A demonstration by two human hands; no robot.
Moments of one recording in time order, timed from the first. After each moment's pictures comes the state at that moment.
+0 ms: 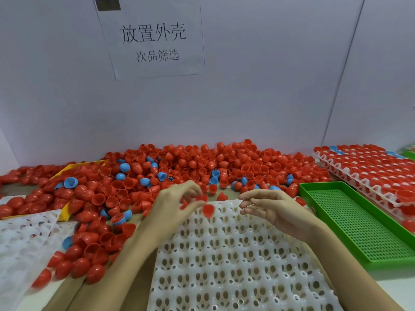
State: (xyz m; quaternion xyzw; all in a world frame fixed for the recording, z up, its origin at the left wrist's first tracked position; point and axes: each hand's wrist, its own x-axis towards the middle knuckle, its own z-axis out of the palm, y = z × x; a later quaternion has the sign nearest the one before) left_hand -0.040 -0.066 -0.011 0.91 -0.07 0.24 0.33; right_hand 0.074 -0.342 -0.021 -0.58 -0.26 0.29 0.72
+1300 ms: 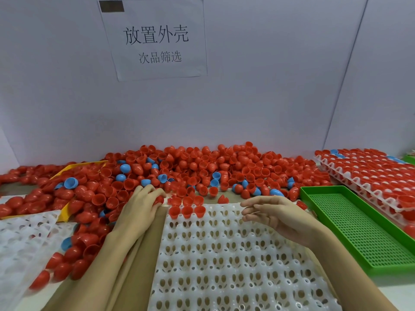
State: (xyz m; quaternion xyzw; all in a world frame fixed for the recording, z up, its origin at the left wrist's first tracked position) left_hand -0.024 0.015 -0.047 0.96 0.05 0.24 0.13; right_hand 0.068 -0.343 -0.016 -0.62 -0.18 0.29 0.70
